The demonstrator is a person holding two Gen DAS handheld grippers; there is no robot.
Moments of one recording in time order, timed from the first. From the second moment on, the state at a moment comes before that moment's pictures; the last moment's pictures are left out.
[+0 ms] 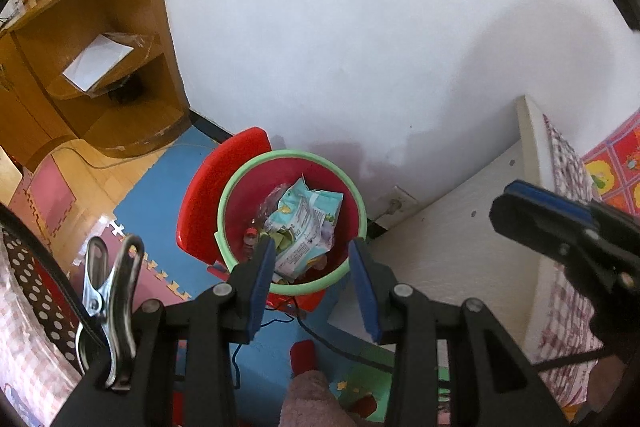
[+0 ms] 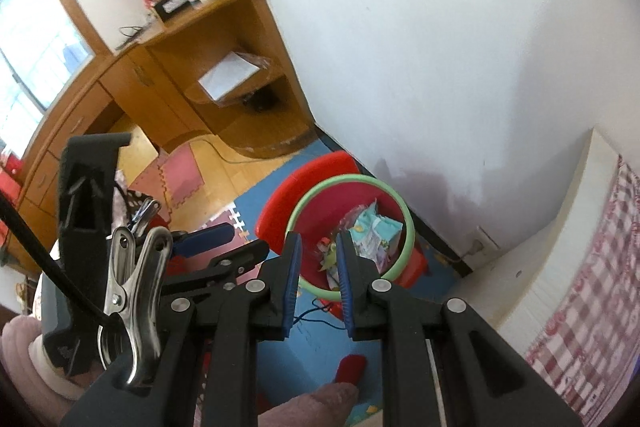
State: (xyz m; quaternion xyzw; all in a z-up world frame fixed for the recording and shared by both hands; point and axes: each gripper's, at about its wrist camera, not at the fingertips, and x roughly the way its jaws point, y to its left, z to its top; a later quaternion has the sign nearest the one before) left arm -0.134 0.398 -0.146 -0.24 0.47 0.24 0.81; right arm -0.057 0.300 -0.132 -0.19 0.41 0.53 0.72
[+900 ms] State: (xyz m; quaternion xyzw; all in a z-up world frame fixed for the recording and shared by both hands) left arm -0.167 0.287 -0.037 -0.19 0.43 0.22 0.85; right arm -0.108 0.144 -0.035 -0.09 0.31 0.58 0.75
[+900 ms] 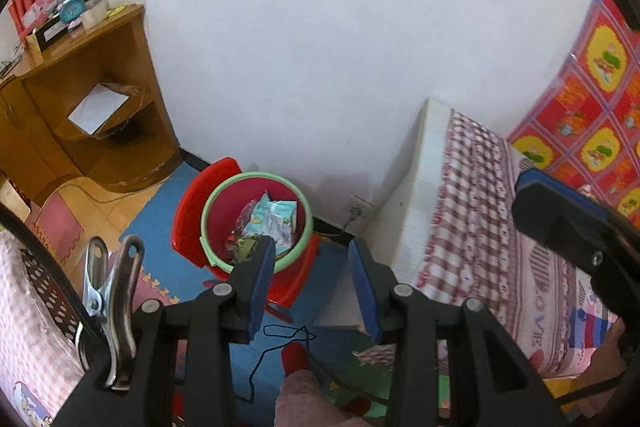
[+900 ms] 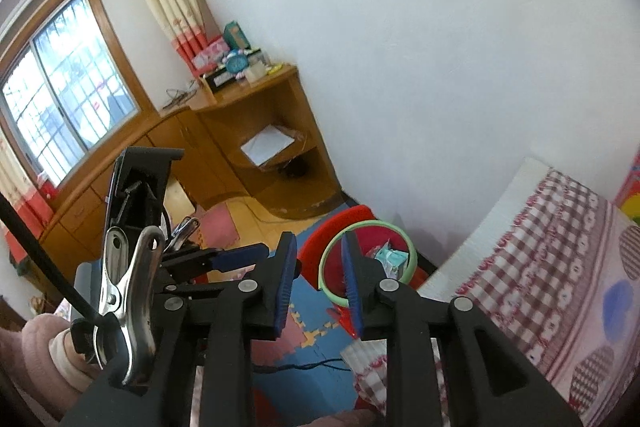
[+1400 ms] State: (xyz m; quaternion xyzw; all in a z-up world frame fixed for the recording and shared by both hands) left arm -0.162 0.204 -0.001 -0.15 0.43 0.17 0.87; right arm -0.111 0.027 -0.011 -0.03 0.29 0.53 0.79
